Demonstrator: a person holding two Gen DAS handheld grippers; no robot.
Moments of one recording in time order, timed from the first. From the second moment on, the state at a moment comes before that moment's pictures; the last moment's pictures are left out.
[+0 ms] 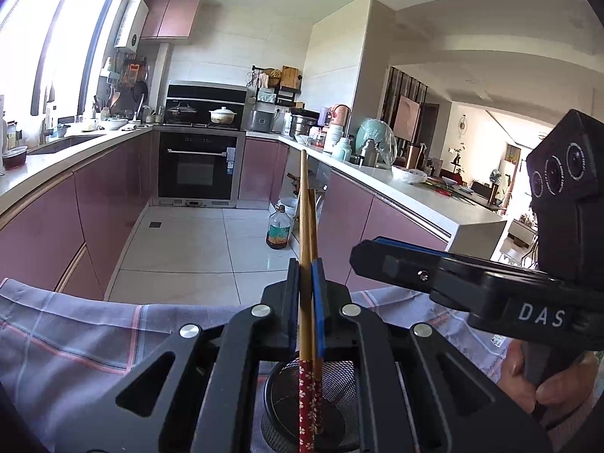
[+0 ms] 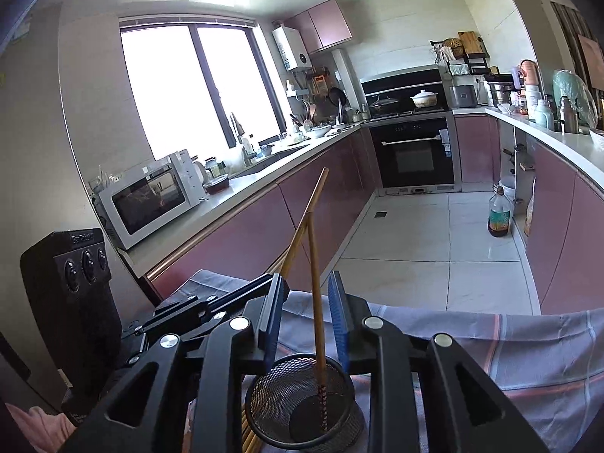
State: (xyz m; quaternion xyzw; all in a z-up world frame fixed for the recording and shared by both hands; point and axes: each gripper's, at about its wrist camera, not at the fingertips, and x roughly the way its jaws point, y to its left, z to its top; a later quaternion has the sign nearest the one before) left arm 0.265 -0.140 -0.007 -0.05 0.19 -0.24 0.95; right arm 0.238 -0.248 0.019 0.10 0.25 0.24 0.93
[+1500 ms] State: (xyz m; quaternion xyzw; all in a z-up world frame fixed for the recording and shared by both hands) left arm 0.251 -0.088 -0.032 -0.05 0.25 -0.24 0.94; right arm 0.193 -0.276 -0.012 0.12 0.25 0.25 0.93
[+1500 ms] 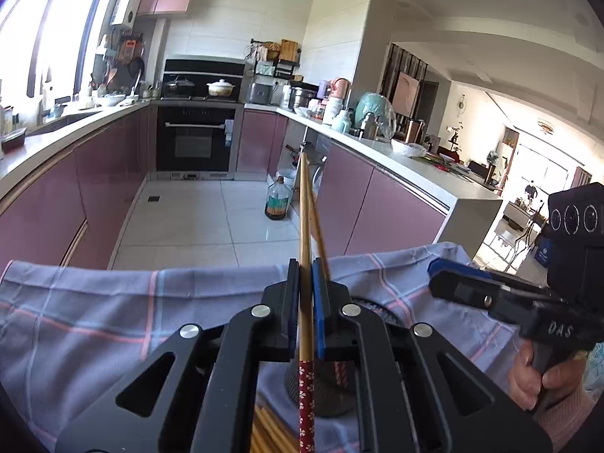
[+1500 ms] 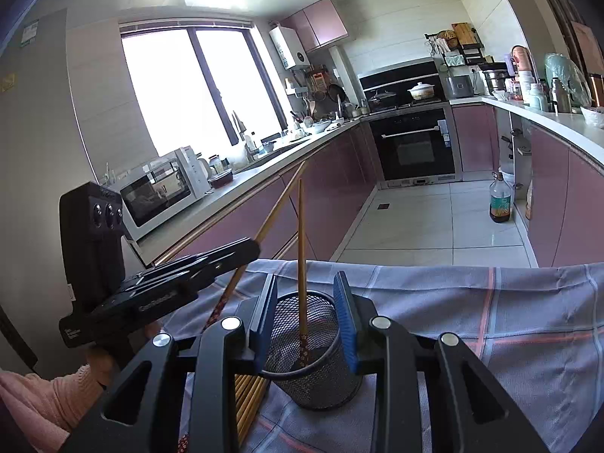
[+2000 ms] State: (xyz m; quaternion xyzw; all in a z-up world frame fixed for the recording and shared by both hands) left arm 0.245 0.007 -0.122 -0.03 0.40 -0.14 0.91; right arm 0.185 -0.269 -0.022 0.11 0.27 0.25 0.92
